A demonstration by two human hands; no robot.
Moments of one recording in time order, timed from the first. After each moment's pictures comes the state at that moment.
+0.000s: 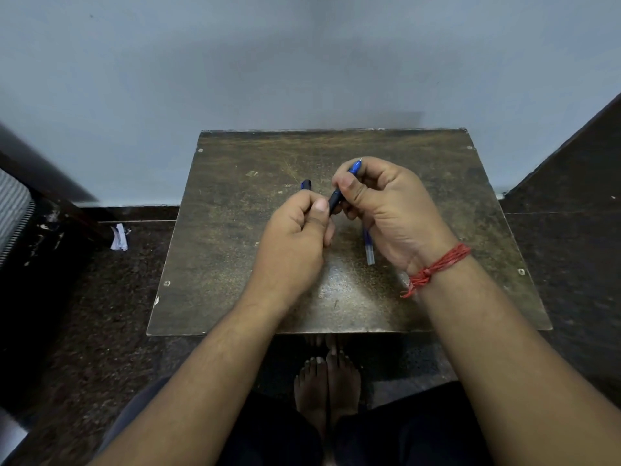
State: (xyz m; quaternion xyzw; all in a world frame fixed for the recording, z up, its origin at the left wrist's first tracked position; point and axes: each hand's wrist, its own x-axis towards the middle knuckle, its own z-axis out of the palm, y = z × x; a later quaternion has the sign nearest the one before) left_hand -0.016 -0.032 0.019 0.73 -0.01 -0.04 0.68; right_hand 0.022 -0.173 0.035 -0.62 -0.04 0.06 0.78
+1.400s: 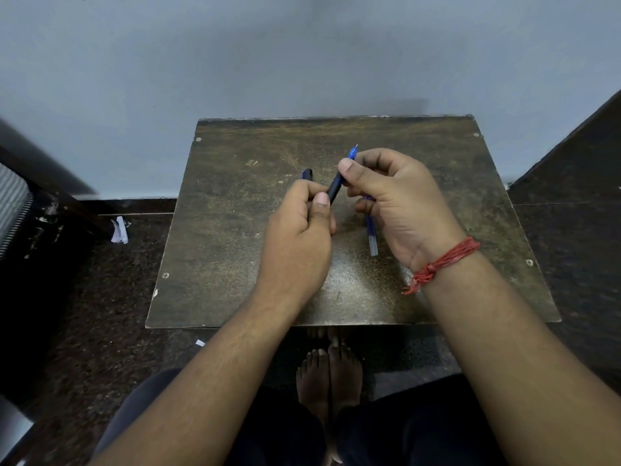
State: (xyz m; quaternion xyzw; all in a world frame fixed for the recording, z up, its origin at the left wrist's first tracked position) left_hand -0.023 -0.039 0.019 0.79 0.00 0.04 0.61; right_hand 0.017 -0.173 0.036 -0.68 0.07 0.04 0.73
